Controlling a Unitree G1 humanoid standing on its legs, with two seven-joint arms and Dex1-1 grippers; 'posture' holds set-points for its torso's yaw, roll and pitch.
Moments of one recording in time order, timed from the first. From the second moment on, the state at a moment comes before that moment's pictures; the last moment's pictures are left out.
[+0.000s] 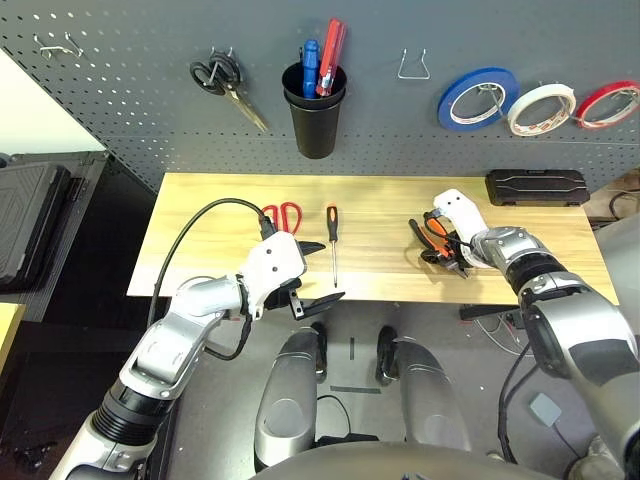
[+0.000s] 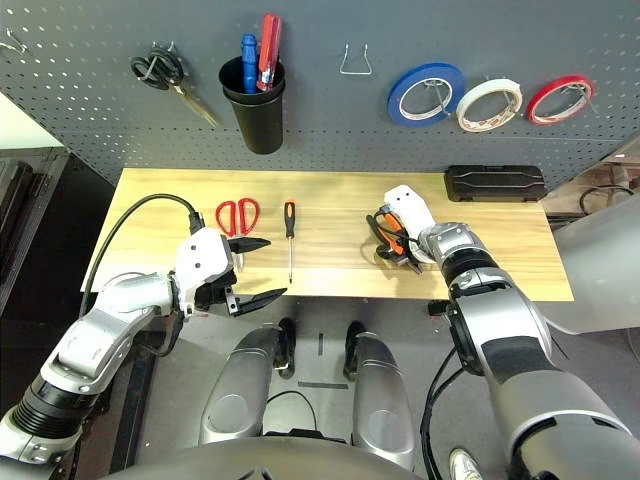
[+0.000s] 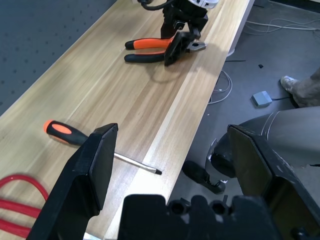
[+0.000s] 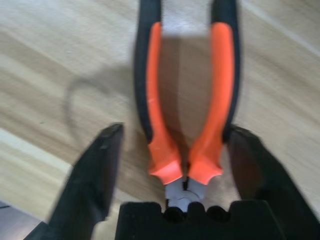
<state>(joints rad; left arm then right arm) -0.09 0.60 -0.24 -0.38 -0.17 0.34 -0.81 -0.86 -0.35 0.11 1.25 -0.14 0.35 0.58</state>
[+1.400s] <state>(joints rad) -0.27 0.43 -0.06 -0.46 -0.49 0.30 -0.78 -0.25 -0.45 -0.21 0.38 0.23 -0.23 0.61</state>
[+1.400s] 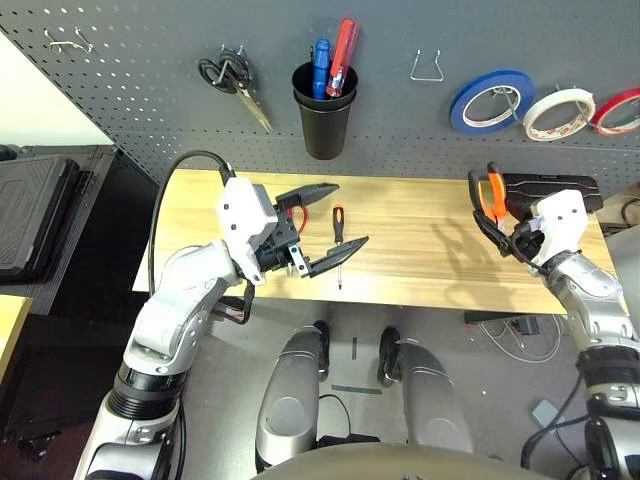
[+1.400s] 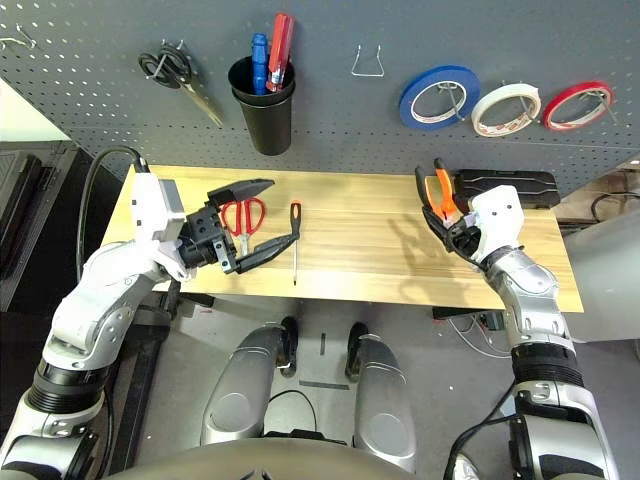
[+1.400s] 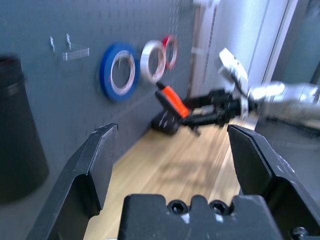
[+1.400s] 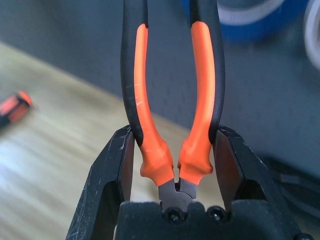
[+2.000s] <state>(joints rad) -0.35 0.44 0.02 -0.39 -0.47 0.29 -0.69 -0.51 -0.35 -0.21 0.15 0.38 -0.18 0.54</state>
